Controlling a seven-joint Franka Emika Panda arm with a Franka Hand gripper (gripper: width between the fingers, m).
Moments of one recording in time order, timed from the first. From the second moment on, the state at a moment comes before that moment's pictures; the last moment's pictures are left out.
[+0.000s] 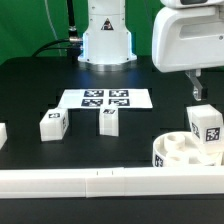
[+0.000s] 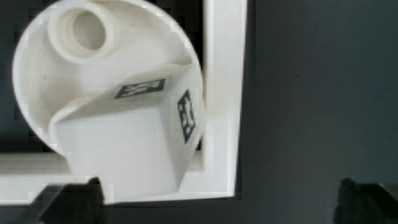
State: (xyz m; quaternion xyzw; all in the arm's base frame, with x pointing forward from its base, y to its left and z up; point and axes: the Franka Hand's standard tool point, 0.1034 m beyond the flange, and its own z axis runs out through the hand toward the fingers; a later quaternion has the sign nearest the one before) arm 0.627 0.134 0.114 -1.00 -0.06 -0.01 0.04
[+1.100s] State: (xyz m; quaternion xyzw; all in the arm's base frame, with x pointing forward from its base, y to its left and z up) arm 0.631 0.122 0.103 -0.82 -0.58 0.00 0.00
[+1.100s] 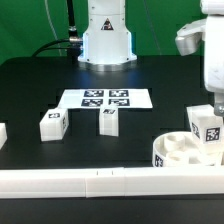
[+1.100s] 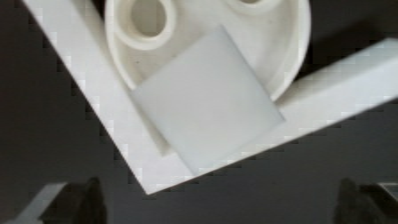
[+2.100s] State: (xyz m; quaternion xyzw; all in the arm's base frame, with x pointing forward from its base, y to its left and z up) arm 0.628 0.108 0.088 -0.68 -0.74 0.02 -0.01
